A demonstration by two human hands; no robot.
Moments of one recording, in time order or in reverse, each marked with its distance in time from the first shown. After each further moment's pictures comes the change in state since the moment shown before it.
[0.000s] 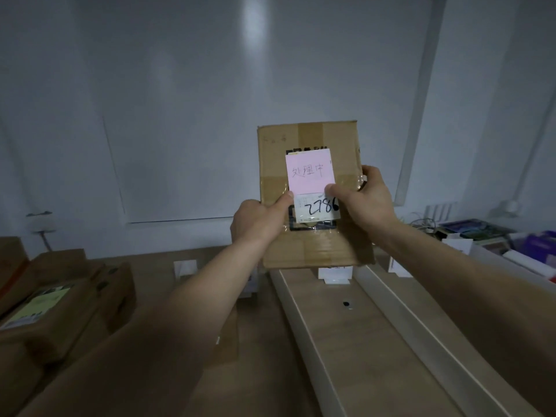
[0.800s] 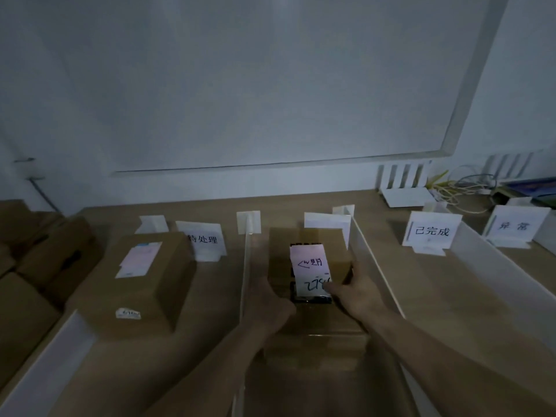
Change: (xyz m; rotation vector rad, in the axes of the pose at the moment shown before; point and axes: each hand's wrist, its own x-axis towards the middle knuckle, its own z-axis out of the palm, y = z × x) left_hand -0.014 -0.176 0.319 0.075 -0.317 -0.375; right_hand 0.081 0.413 -0.033 -0.114 -0.432 0.402
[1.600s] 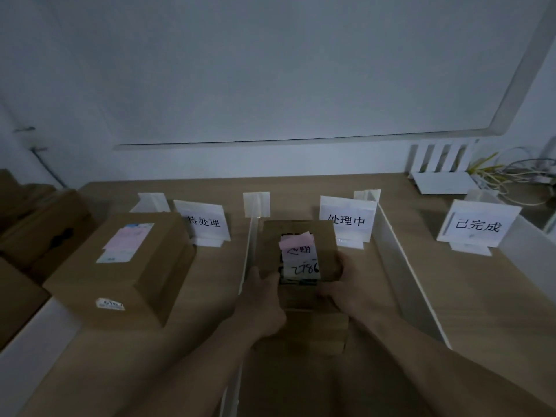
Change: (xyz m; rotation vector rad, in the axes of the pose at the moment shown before) left_hand 0.084 -0.047 0.008 0.690 -0.016 0.032; right_hand 0.087 0.041 0.063 -0.017 -0.250 -0.053
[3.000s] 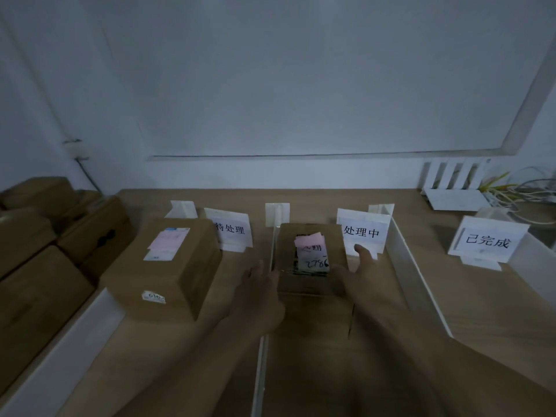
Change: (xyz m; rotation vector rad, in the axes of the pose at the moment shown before) left_hand -0.055 -0.024 -0.049 0.112 0.241 0.110; right_hand -0.050 -0.071 -0.005 -0.199 0.207 -0.012
